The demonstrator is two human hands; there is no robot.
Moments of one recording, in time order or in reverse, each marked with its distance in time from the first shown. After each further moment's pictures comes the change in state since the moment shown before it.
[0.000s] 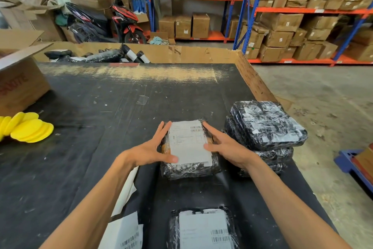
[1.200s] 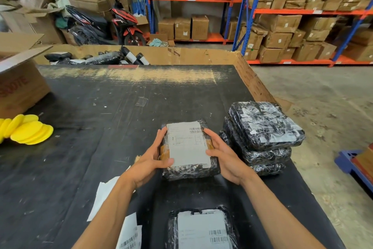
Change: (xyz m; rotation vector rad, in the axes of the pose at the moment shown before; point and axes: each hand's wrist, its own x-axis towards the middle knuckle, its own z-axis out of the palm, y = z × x) left_hand -0.009 -0.023 0.039 -0.585 0.121 0.193; right_hand -0.010 0.037 0.019 0.503 0.065 -0.144
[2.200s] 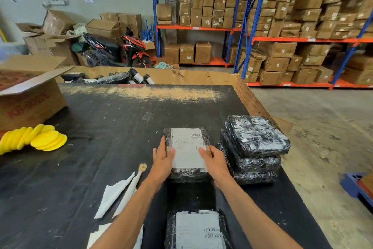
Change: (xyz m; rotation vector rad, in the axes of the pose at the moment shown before) left_hand -0.006 0.027 0.066 0.323 0.526 -0.009; right_hand -0.002 -0.007 0.046 -0.487 0.504 -0.022
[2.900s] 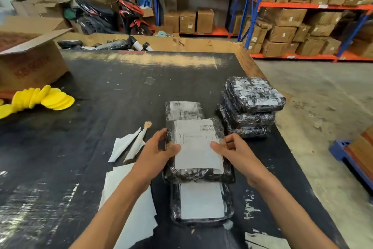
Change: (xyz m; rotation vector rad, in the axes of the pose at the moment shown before) left_hand -0.156 0.017 -0.027 -0.058 -0.076 -0.036; right_hand -0.162 -0.018 -0.070 -0.069 -0.196 0.085
